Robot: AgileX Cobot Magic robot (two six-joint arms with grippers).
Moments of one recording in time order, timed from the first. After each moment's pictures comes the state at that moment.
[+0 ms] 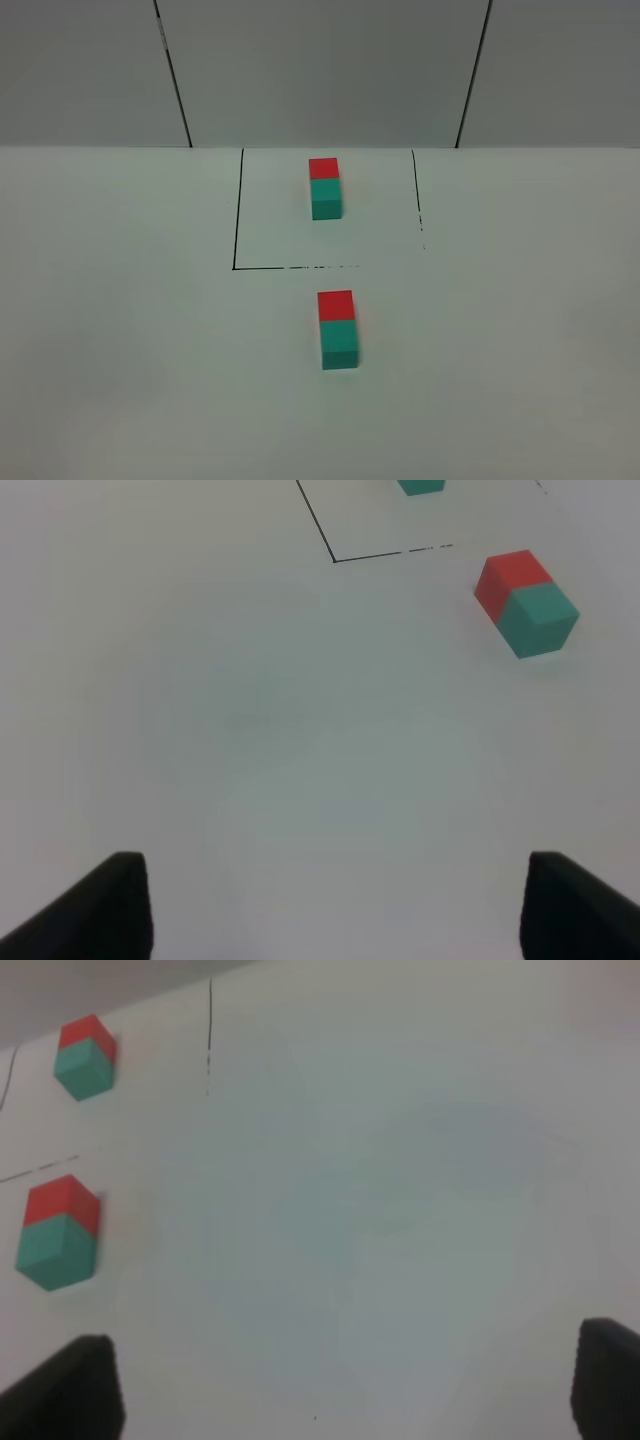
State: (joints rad) left arm -0.03 -0.01 -0.51 -0.22 1.08 0.19; right arm 0.02 -0.01 -0.49 0.08 1.04 0.14
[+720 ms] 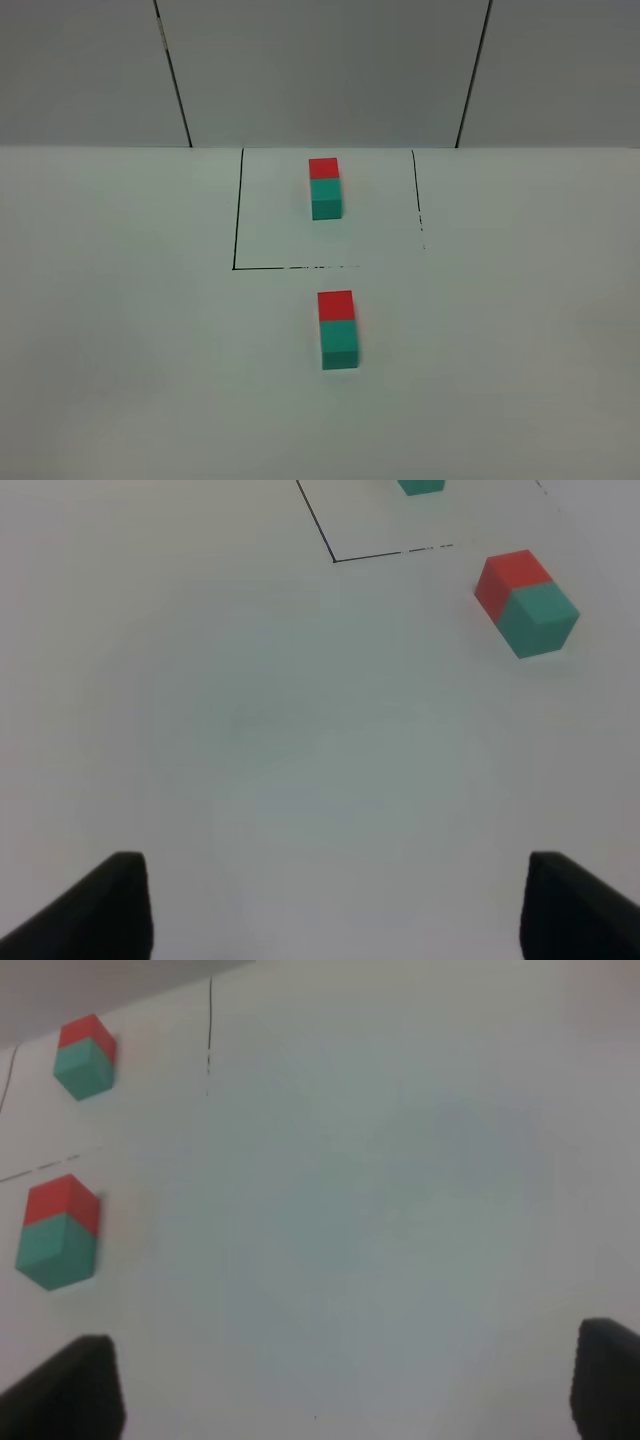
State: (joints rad) left arm -0.03 -0.01 -0.51 -0.22 1.08 0.19; right arm 0.02 -0.01 -0.49 0.08 1.04 0.14
